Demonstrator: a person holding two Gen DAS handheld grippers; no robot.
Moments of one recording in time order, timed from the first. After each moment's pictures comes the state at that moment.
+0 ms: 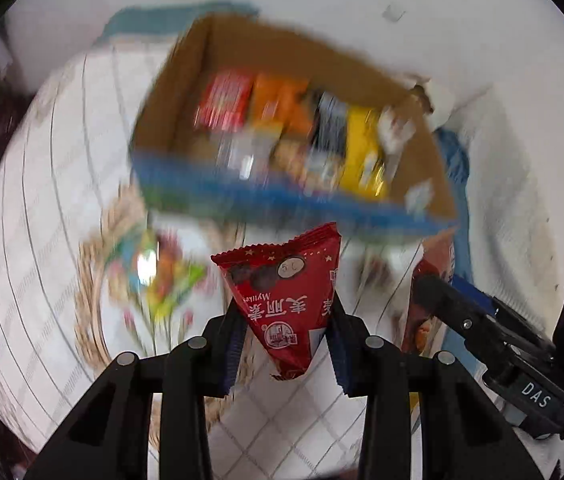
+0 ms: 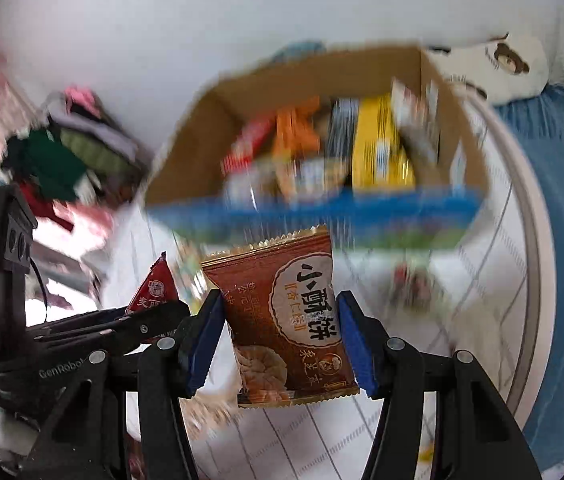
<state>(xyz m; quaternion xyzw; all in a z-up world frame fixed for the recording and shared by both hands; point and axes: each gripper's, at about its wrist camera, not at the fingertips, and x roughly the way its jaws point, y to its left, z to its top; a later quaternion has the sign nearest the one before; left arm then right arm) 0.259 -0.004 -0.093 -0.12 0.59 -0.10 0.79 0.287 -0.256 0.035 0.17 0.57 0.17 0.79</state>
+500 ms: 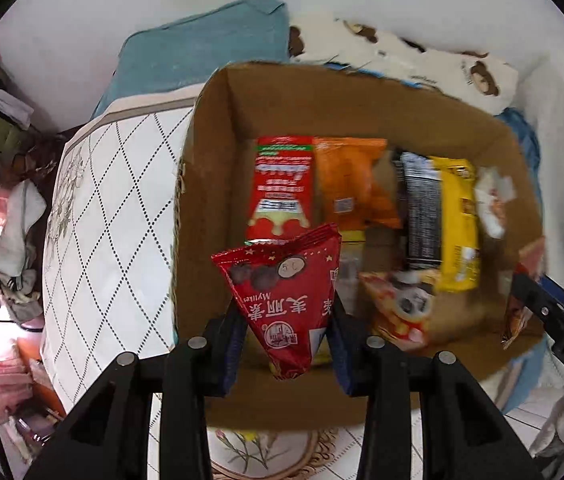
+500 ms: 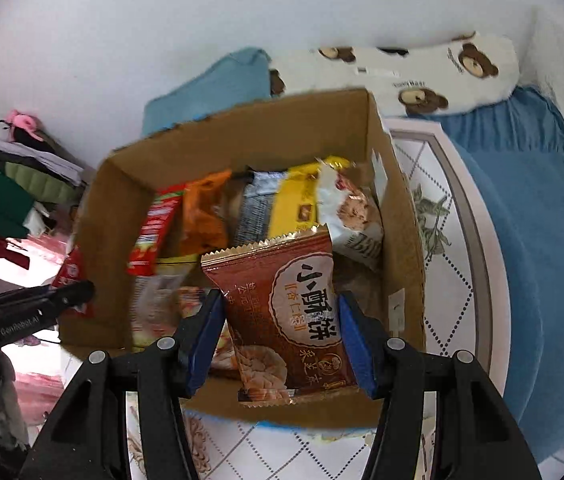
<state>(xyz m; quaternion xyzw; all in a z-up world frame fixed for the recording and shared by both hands) 0.398 -0.010 -0.129 0.01 0.64 -0.01 0.77 0.431 -0.291 -0.018 0.14 0.62 0.08 0.77</state>
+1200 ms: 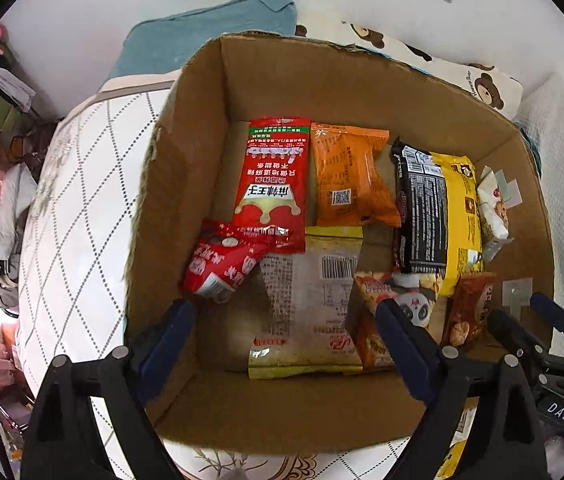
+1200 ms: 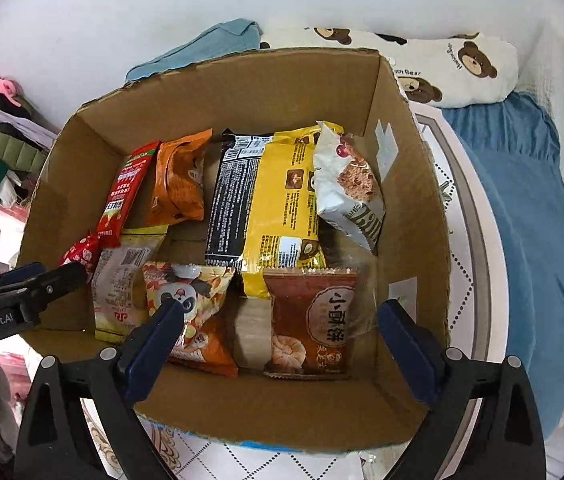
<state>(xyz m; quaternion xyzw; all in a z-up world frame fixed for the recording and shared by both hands) 0.375 -0.021 -0.140 -0.03 0.62 -0.01 0.78 0.421 -0.266 -0.039 0.07 0.64 0.06 0.76</state>
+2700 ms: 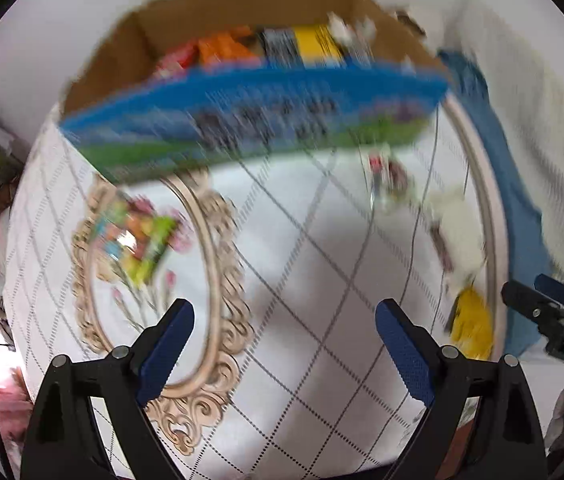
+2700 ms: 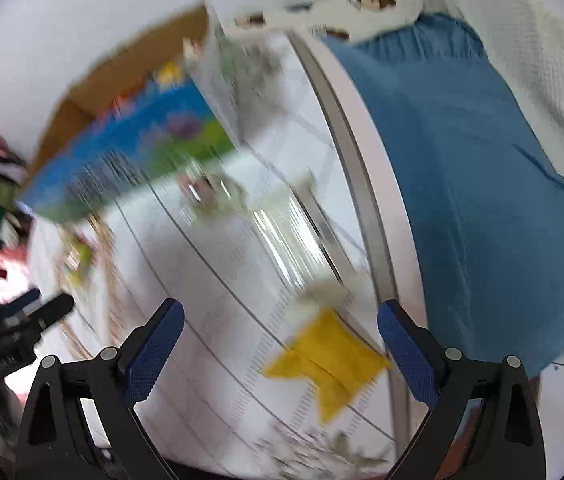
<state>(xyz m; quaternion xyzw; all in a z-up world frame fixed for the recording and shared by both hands) 0.175 -0.115 -0.167 0.06 0.61 -0.09 0.79 0.164 -0.380 -0.031 0.16 0.65 -0.01 0.75</state>
